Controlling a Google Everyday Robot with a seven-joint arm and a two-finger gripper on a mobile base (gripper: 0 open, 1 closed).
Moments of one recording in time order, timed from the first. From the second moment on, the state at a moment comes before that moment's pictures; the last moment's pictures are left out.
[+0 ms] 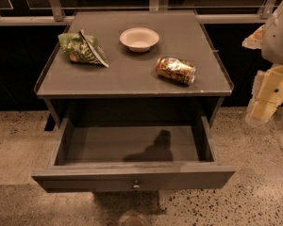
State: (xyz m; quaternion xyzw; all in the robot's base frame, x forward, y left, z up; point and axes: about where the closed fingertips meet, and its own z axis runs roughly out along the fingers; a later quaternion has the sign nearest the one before) arm 0.438 -0.217 0.976 -0.60 0.78 -0.03 0.16
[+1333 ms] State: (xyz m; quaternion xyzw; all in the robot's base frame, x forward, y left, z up) arm 0.545 -0.202 0.936 -0.59 0.78 0.03 0.21
